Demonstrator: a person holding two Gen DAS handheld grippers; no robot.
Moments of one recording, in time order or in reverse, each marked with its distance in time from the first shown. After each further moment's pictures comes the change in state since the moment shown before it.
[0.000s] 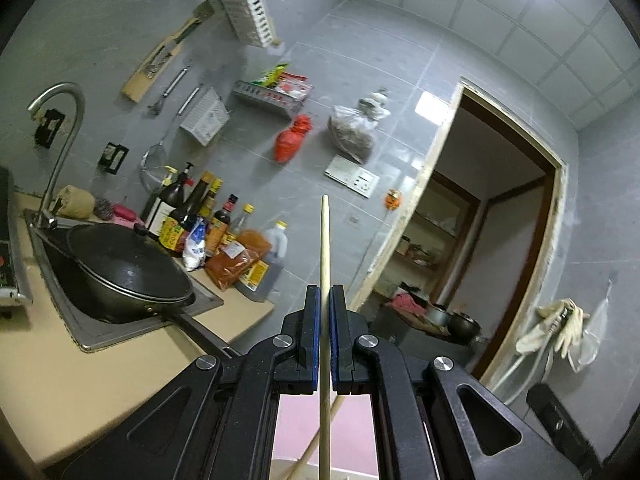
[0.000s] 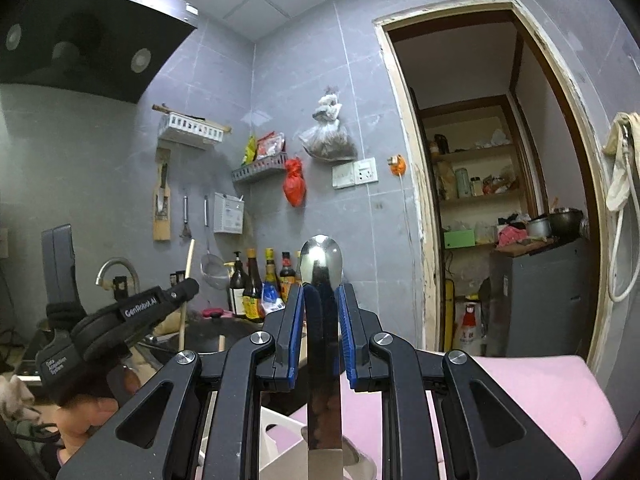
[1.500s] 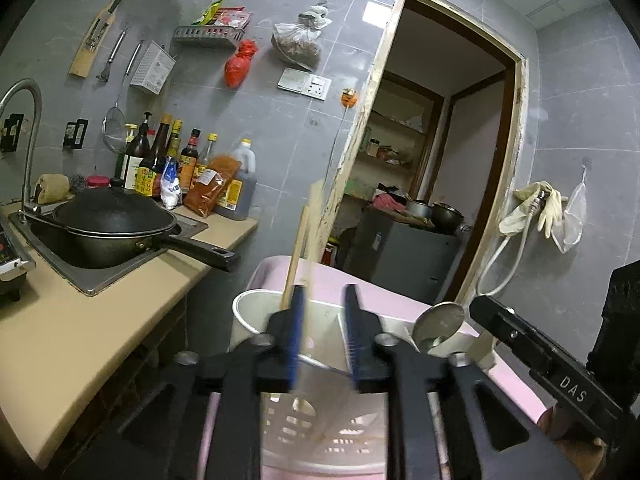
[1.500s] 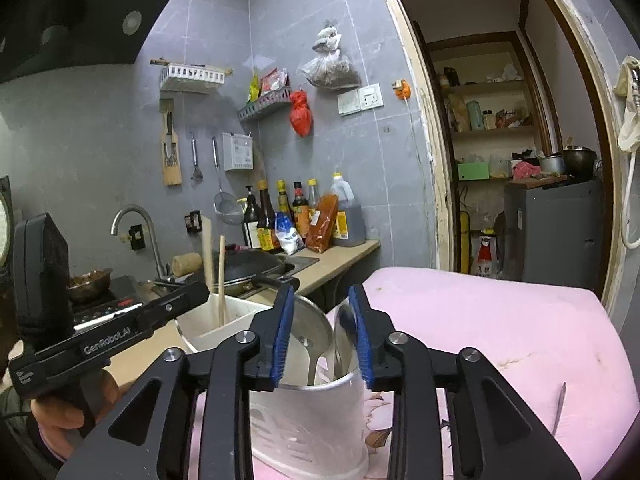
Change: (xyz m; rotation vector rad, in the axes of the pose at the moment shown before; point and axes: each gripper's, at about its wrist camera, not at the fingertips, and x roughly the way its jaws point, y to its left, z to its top) left arm -0.036 -0.022 -0.069 0.212 0.329 -0.094; right arm -0.010 -0.019 -0.034 0.056 0.237 0.072
